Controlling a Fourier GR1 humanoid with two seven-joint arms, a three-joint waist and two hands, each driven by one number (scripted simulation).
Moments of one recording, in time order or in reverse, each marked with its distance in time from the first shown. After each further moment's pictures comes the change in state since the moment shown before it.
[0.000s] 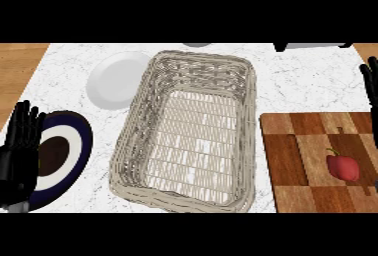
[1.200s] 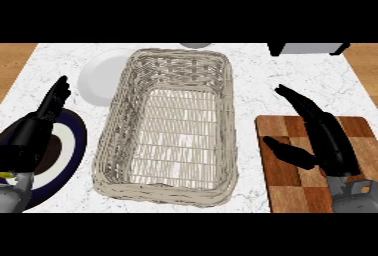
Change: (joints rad) left arm -0.217 0.137 -0.124 0.095 -0.168 -0.142 0.142; right arm -0.037 -0.042 0.394 -0.031 0.675 -0.095 0.369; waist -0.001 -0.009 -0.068
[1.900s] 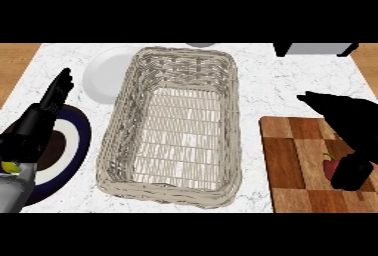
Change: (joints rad) left arm -0.060 -0.012 0.007 0.029 -0.005 -0.022 0.022; right arm -0.243 -0.323 0.048 -0.165 -0.192 0.842 0.575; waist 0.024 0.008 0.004
